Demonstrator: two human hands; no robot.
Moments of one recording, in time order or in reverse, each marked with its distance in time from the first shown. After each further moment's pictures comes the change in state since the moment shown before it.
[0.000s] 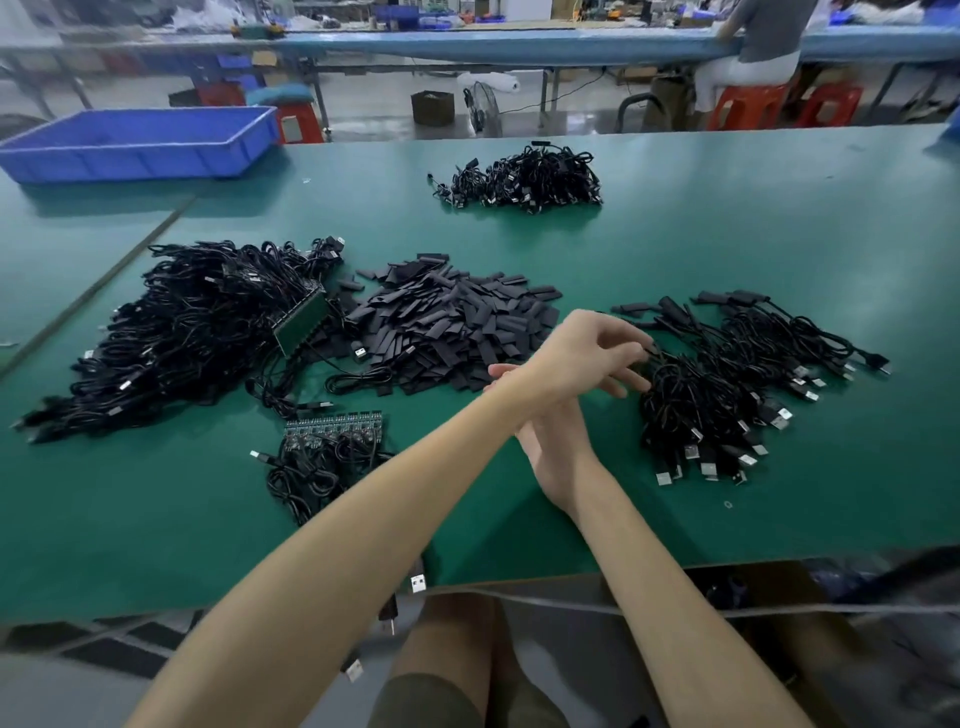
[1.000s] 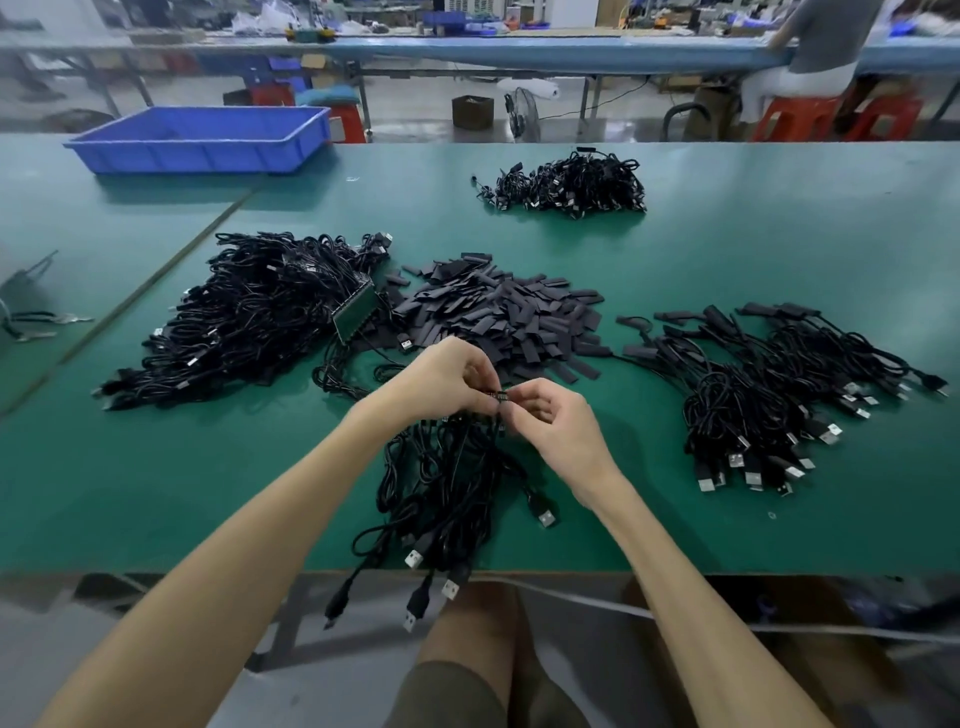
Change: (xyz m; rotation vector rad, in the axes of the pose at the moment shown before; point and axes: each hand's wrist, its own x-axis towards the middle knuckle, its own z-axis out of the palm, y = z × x) left_hand -0.096 -0.045 -0.119 0.583 0.141 -0.191; right_hand -0.007 0.018 0.004 -0.646 -0.101 -0.228
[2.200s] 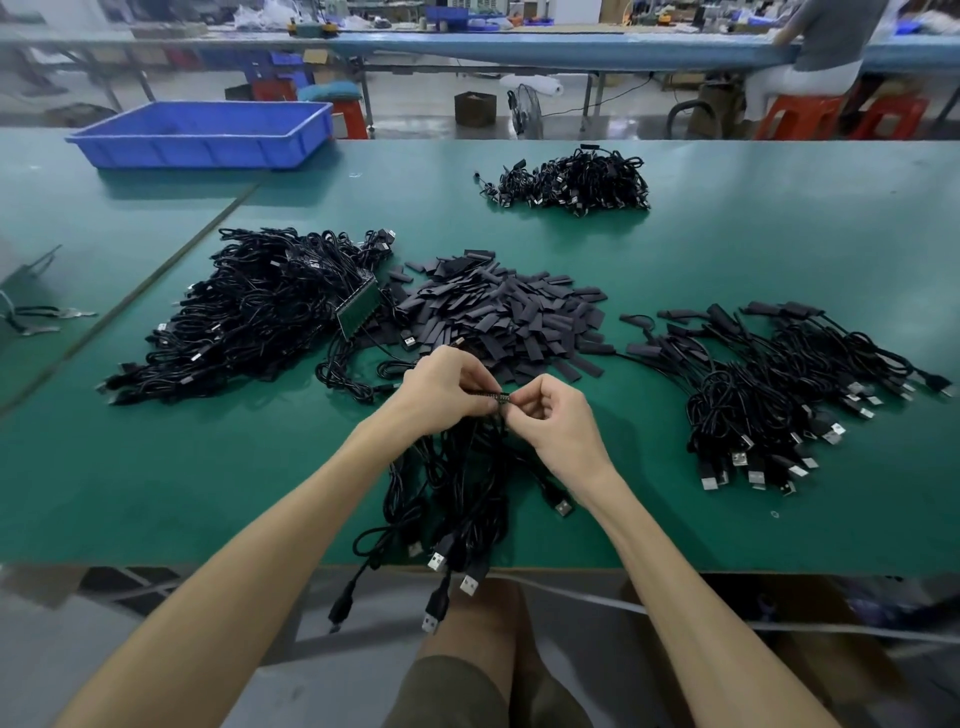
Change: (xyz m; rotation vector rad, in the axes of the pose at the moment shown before) left_hand -0.014 0.000 0.013 -0.052 0.139 -0.116; right_hand 0.002 0.000 0.007 -0.065 0.068 0.014
